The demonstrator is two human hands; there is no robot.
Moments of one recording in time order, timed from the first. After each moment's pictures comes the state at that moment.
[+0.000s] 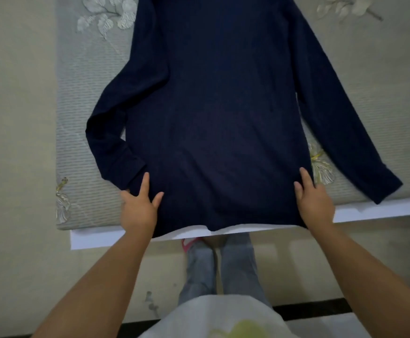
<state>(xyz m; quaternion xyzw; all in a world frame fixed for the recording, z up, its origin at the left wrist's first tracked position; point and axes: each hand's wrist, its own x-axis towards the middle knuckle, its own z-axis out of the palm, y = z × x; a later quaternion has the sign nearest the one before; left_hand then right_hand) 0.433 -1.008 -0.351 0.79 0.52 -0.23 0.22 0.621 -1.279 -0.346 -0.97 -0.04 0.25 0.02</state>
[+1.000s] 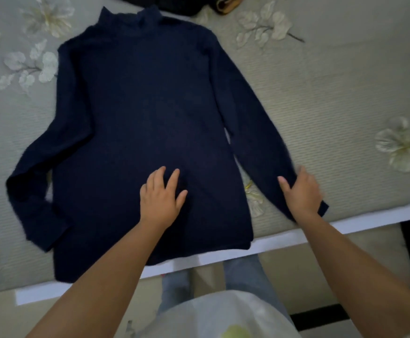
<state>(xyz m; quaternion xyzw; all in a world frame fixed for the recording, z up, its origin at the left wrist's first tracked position) 0.625 -1.109 -0.325 0.94 0.23 -0.20 0.16 0.768 -1.361 -0.354 -0.98 0.02 0.20 0.08</state>
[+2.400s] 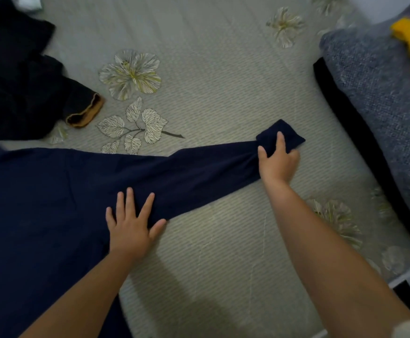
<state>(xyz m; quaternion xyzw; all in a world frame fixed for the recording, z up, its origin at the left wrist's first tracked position) 0.942 -1.192 -0.385 0.95 0.15 -0.27 0.10 1.116 -1.429 -0.371 -0.93 0.23 0.08 0.29</state>
